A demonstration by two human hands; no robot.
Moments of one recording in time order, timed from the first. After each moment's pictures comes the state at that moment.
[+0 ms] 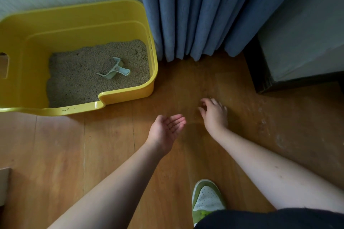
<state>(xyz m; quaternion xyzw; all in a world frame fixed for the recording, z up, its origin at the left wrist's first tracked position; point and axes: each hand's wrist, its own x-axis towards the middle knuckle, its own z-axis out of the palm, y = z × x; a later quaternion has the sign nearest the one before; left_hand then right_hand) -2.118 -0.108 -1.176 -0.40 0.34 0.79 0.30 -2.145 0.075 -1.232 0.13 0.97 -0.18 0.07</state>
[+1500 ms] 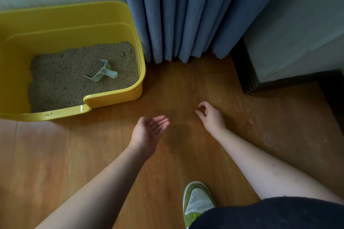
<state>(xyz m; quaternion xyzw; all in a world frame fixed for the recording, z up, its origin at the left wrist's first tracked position) -2.120 -0.118 -1.177 -0.39 0.38 0.80 0.27 -2.140 0.109 -1.230 0.16 0.93 -0.31 0.14</state>
